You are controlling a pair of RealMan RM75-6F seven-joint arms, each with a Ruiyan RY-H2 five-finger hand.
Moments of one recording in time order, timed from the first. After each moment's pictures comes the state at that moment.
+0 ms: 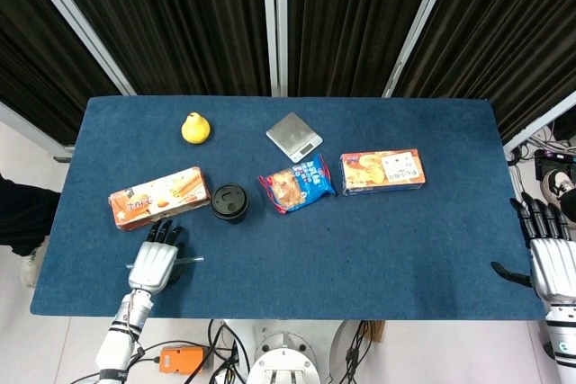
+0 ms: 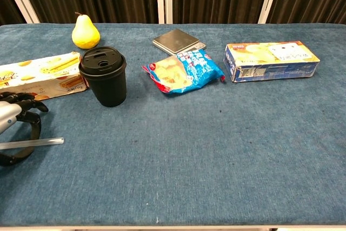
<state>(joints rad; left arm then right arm) -0.23 -1.61 0.00 -1.56 1.32 1.23 0.64 0.05 -1.07 0.07 -1.64 -1.52 1.51 -0.02</state>
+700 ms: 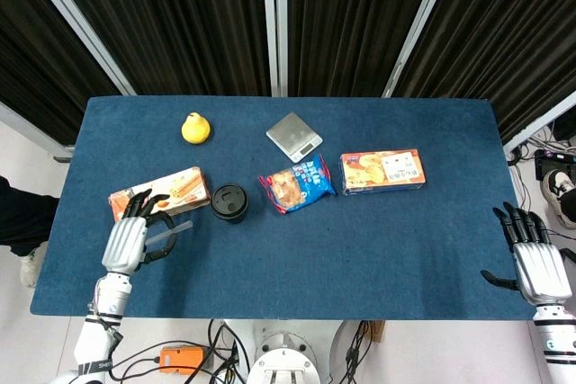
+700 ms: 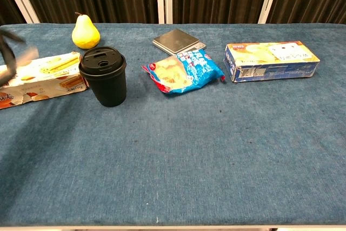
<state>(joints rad) -0.23 -1.44 -0.14 -1.79 1.39 1.36 0.05 0.08 -1.12 0.03 -1.59 -1.50 1.41 -0.03</state>
